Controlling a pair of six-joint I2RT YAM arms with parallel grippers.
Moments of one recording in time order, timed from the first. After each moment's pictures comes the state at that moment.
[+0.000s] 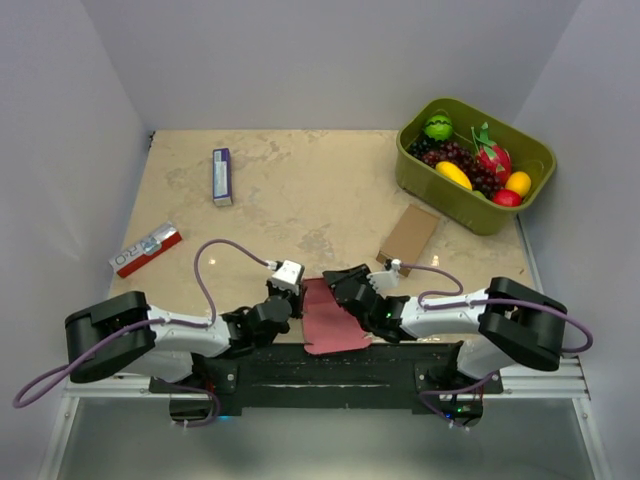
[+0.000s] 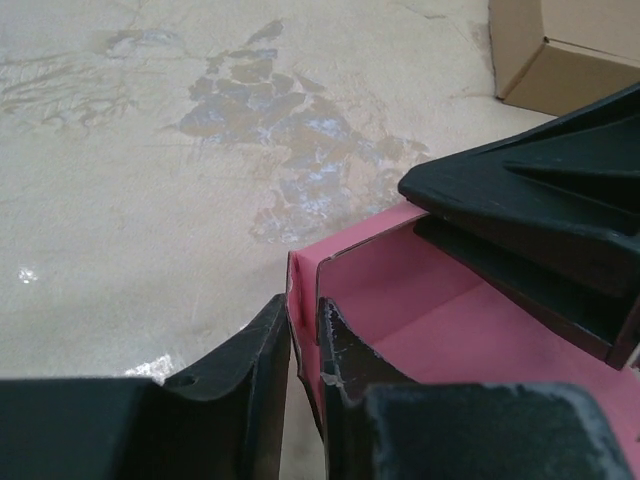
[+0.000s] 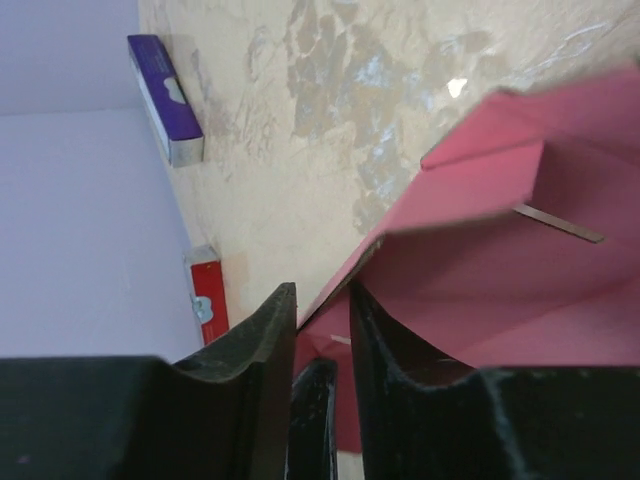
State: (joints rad) left arm -1.17 1.29 0.27 0.63 -0.71 -0.40; right arm 1.13 1.45 0.52 0.27 0.72 1.81
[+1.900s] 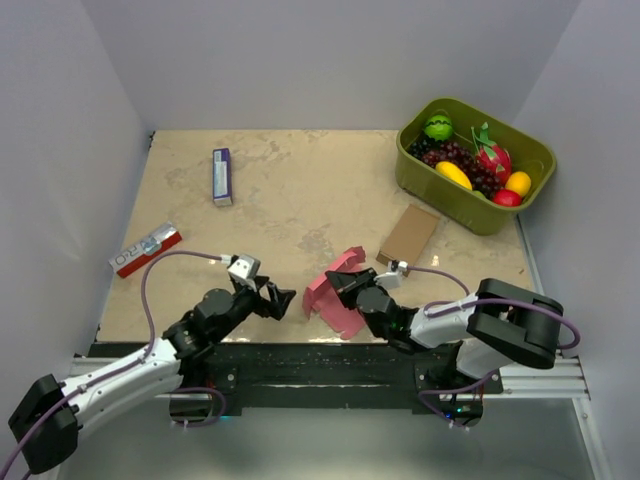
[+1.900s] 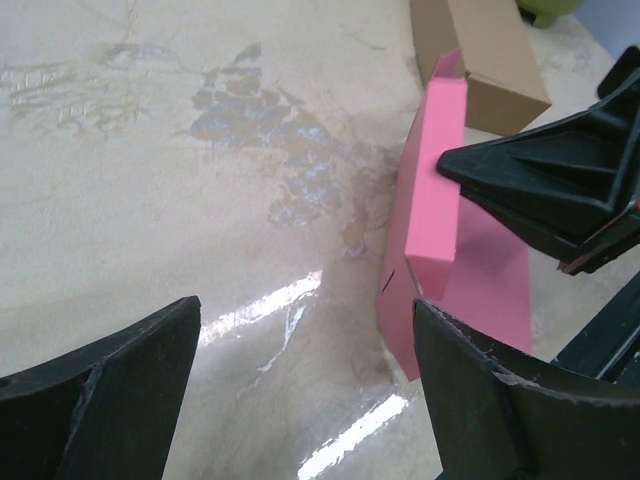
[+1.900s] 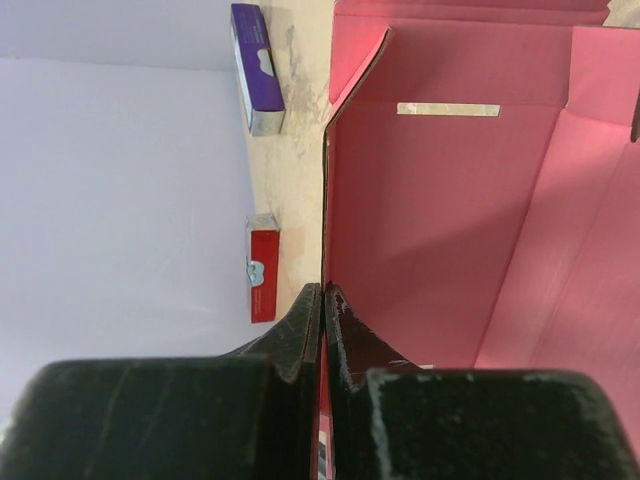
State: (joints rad) left arm -0.83 0.60 0.08 0.29 -0.17 -0.38; right arm 1.12 1.48 0.31 0.83 0.68 1.60
